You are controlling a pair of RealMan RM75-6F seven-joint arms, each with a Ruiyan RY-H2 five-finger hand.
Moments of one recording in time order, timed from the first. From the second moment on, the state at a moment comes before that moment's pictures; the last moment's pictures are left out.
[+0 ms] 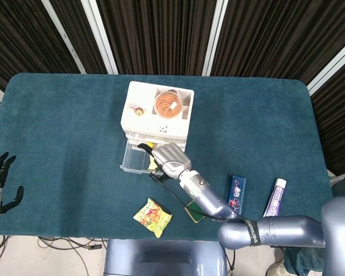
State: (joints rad) left arm -0.08 -1.12 -0.07 -1.67 1.44 1.48 -0.01; right arm 1.12 -1.48 0.32 -1.79 -0.71 0.91 -0.49
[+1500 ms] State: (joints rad) left arm -0.08 -1.11 -0.08 -1.68 1.40 1.46 0.00; right arm 1.24 -1.64 0.16 -1.22 -1.30 0.73 -0.37
